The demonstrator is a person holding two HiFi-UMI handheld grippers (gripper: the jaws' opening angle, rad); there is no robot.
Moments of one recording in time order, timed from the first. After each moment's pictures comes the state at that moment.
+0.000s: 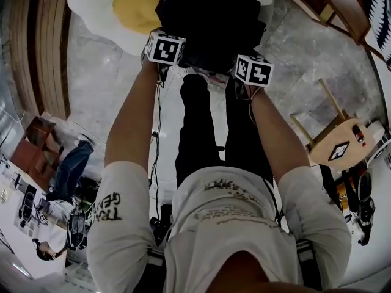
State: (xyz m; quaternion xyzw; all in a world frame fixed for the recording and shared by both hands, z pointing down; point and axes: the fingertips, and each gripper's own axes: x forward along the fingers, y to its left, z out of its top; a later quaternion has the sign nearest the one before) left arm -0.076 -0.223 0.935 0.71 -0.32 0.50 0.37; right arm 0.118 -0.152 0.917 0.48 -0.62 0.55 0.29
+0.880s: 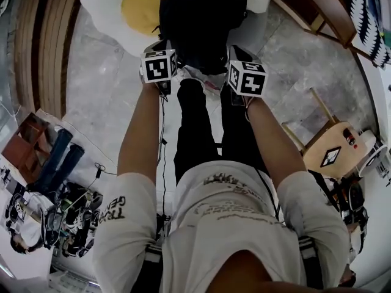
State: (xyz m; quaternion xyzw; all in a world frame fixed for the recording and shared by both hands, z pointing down) left arm -0.155 -0.220 0.836 0.67 -0.49 0.39 0.39; right arm 0.065 -0.194 0.799 0.50 -0.67 0.44 0.31
